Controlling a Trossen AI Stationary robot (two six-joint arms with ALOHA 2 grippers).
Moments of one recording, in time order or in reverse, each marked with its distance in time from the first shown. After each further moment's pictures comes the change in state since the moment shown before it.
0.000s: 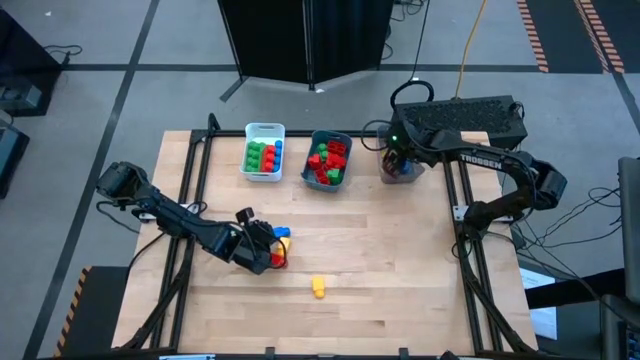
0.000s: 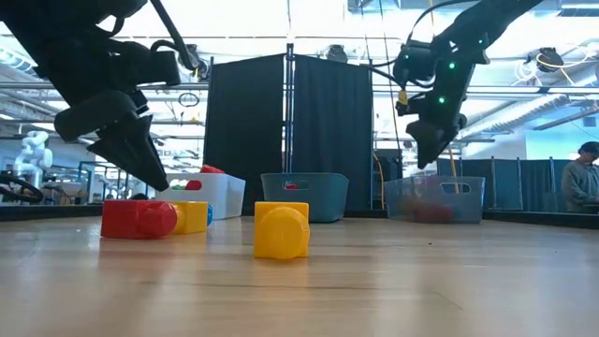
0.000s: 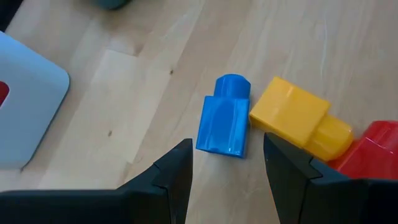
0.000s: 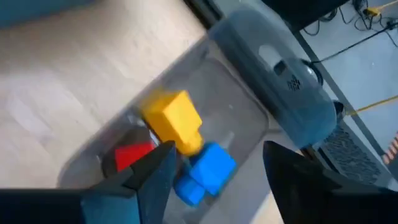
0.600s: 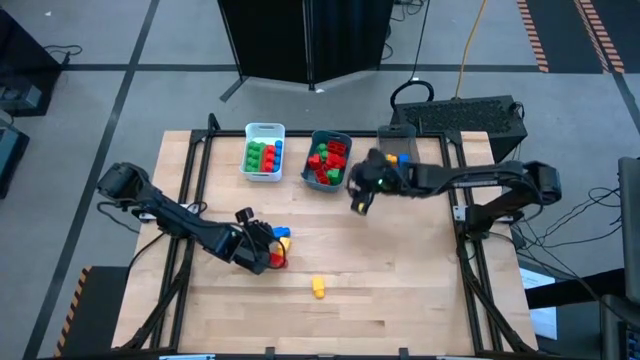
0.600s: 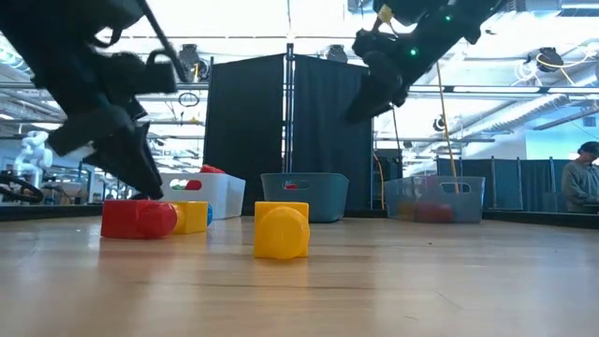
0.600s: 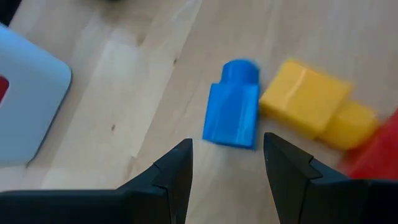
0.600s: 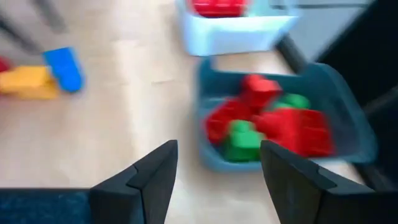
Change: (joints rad) left arm 0.002 0.018 -0.020 0.001 -0.004 0.011; right arm 0.465 0.030 0.002 0.439 -0.108 0.023
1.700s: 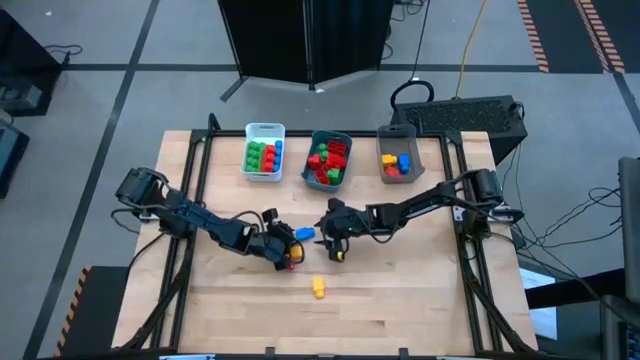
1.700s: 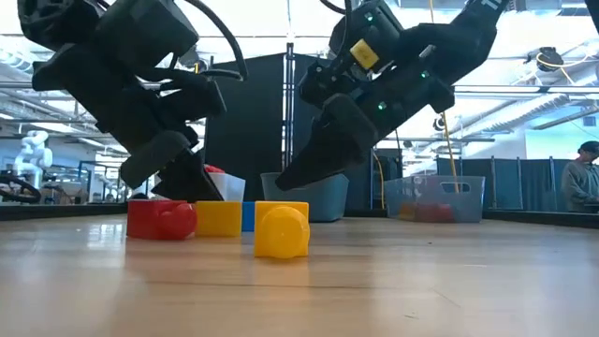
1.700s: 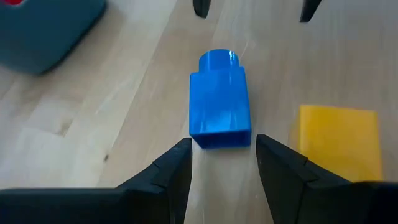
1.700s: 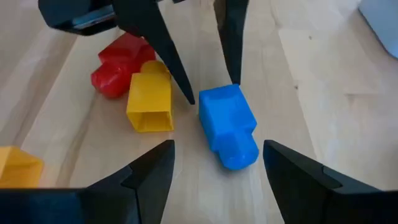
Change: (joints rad) left arm 0.132 0.171 -0.074 0.636 0.103 0.335; right arm 0.216 0.473 -0.002 0.535 -0.198 0.044
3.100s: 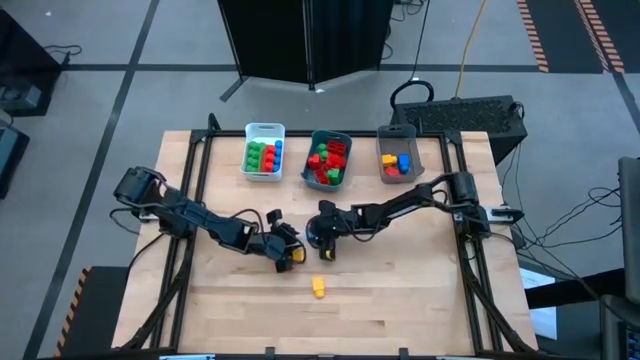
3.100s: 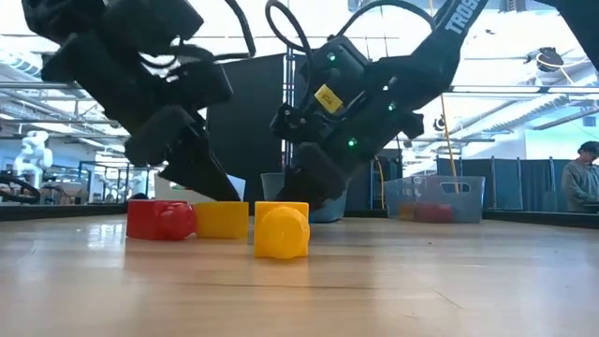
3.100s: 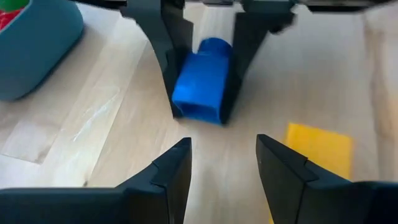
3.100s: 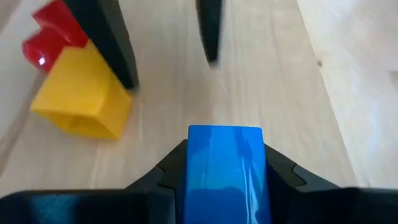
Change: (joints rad) left arm 0.005 -0.018 0.022 0.029 0.070 0.038; right arm -0.037 0.191 0.122 -0.090 -0.028 -0.034
